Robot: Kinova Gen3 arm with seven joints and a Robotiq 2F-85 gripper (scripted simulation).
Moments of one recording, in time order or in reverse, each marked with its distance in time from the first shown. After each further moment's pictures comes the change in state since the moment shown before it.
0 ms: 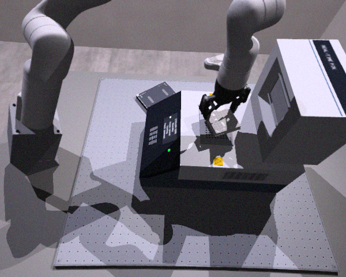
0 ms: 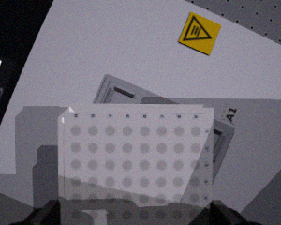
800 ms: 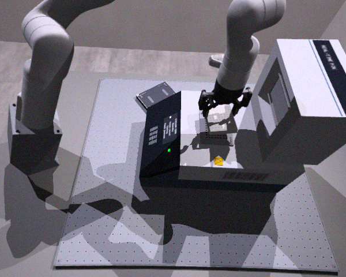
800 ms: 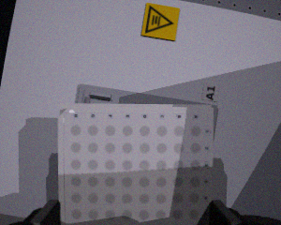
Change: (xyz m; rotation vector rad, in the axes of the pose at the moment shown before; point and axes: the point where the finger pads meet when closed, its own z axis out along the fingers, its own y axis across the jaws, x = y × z) arm 0.000 0.000 0.000 0.000 0.000 0.243
